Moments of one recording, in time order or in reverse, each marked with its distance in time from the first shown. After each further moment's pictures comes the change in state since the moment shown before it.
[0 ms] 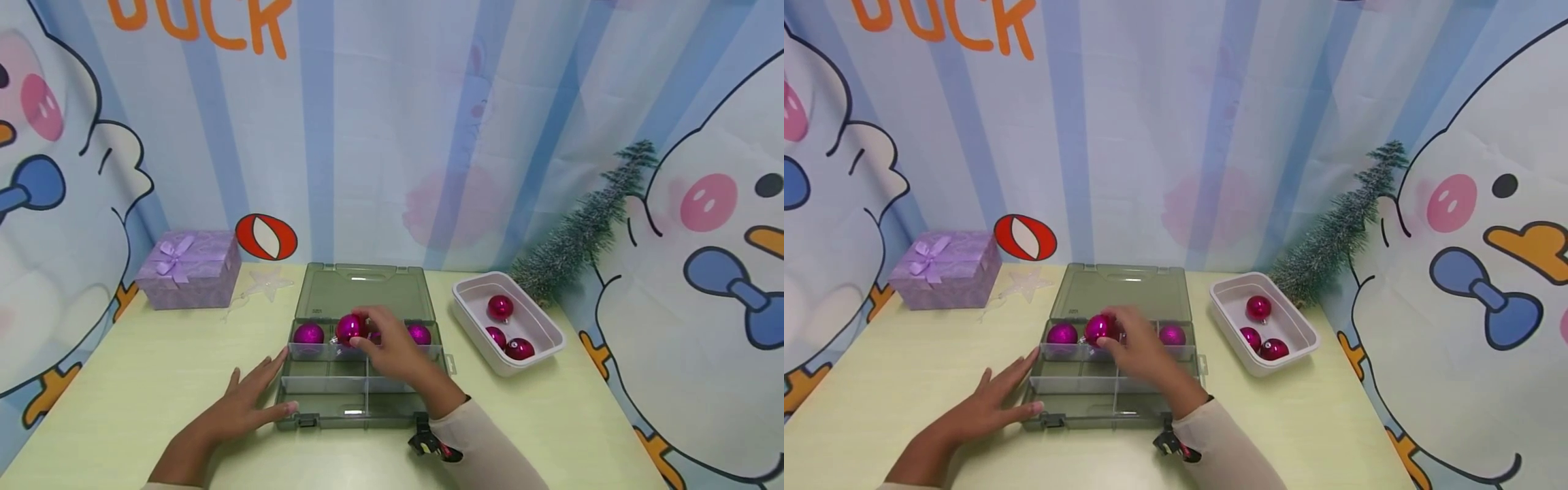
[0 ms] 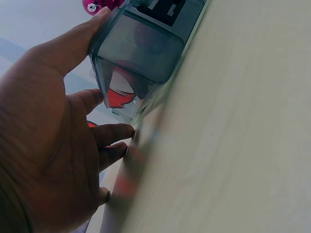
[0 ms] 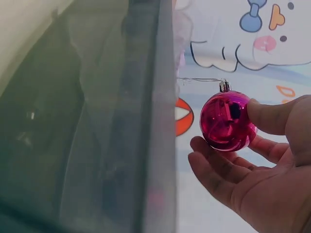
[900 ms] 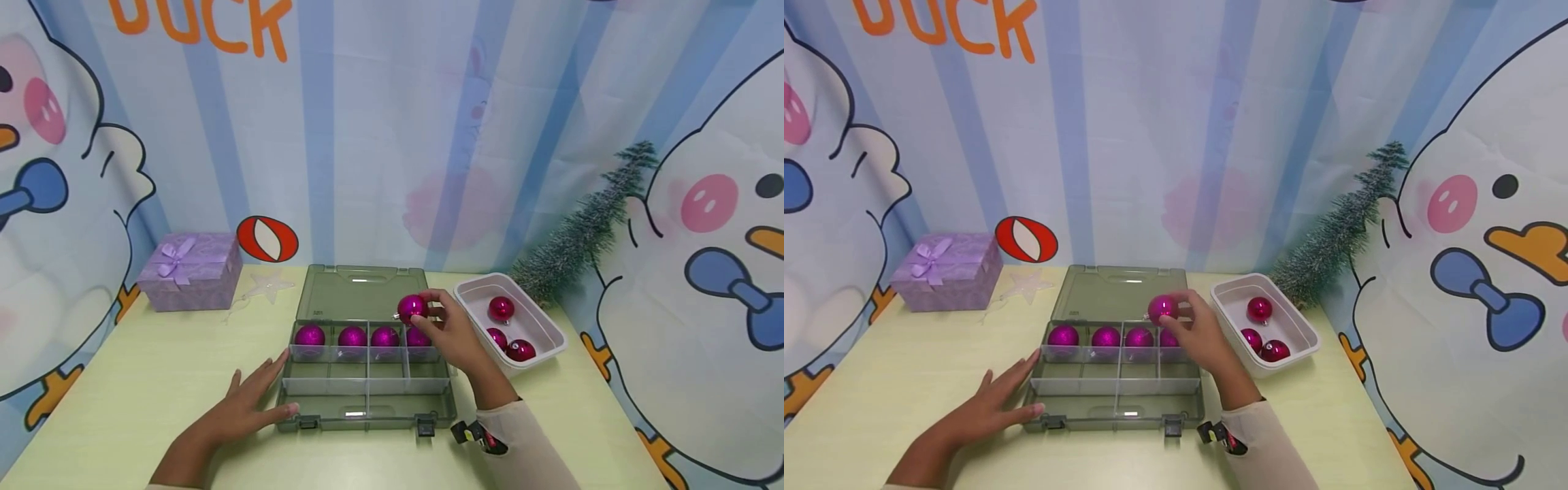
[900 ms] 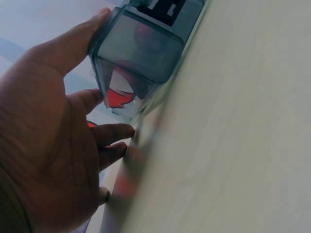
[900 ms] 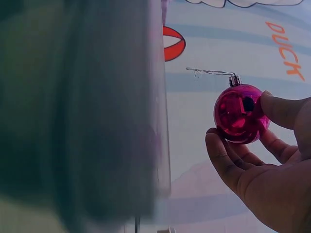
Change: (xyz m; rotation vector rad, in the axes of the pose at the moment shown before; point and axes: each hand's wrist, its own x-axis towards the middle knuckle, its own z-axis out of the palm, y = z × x) left_hand 0.000 0.002 -0.001 -0.019 -0.019 -0.024; right_hand -0.023 0.051 -0.069 0.218 0.220 0.142
